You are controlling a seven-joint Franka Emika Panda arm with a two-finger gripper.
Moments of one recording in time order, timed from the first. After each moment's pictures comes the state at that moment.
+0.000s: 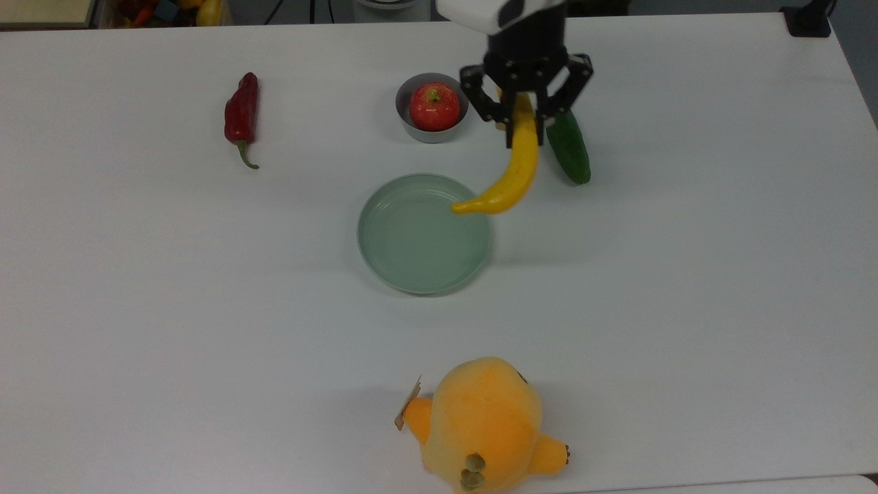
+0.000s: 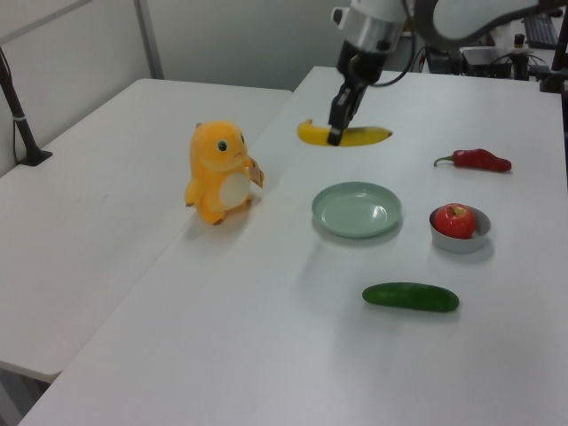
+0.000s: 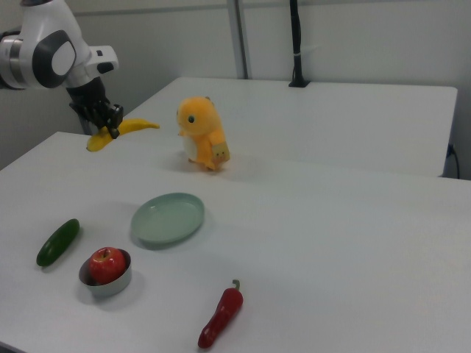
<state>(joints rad) 0.31 0.20 0.01 -1.58 0.04 2.09 0.22</state>
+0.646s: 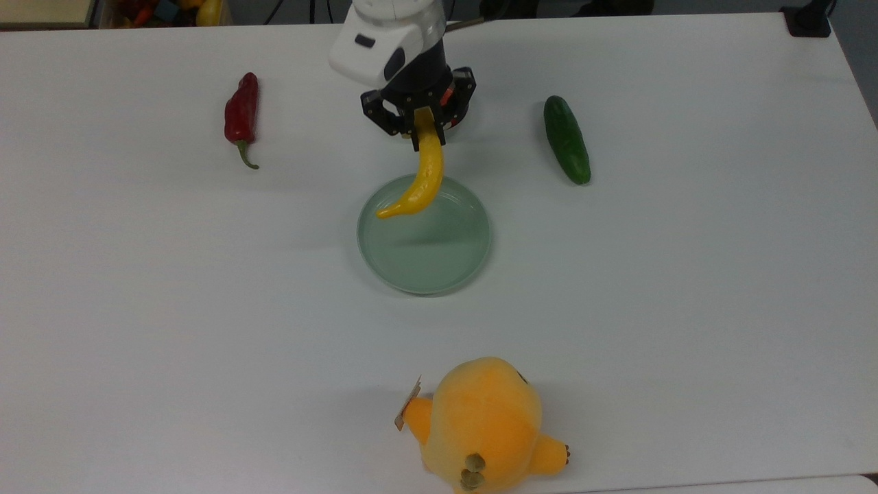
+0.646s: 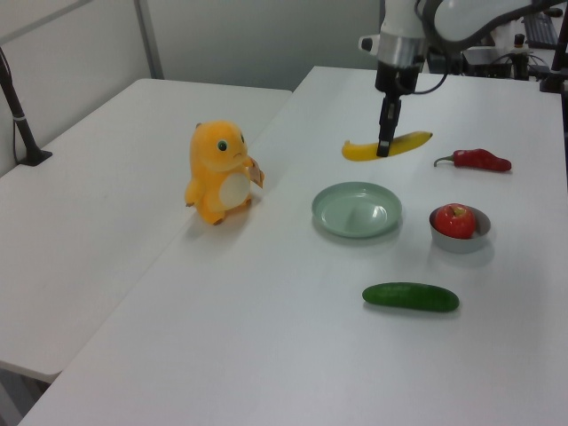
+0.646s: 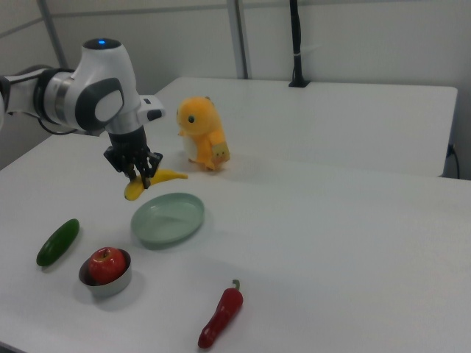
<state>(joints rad) 0.13 0.14 0.01 -1.81 0.14 2.07 -0.18</state>
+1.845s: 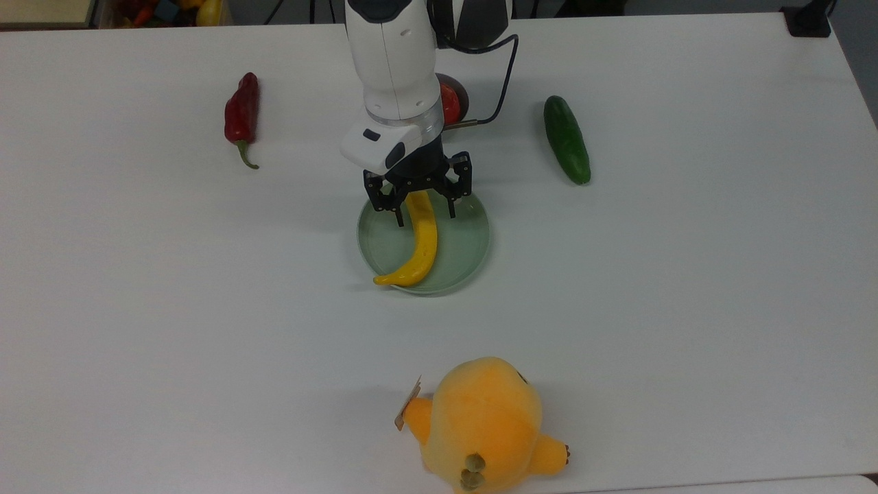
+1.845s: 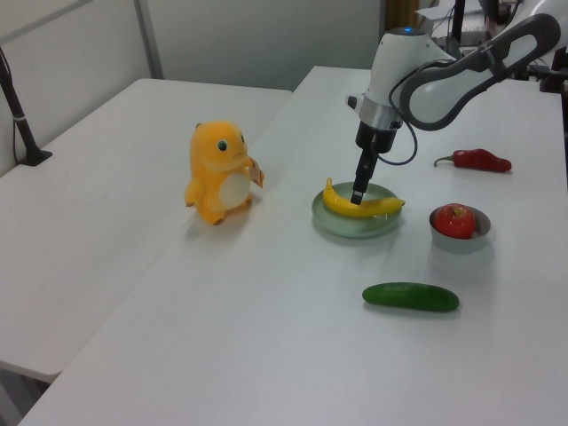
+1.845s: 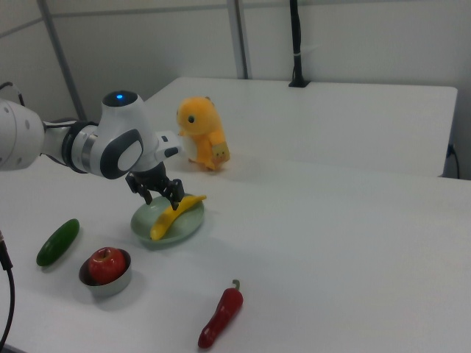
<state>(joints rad) 0.14 0.32 0.02 -1.90 0.14 2.45 -0.14</state>
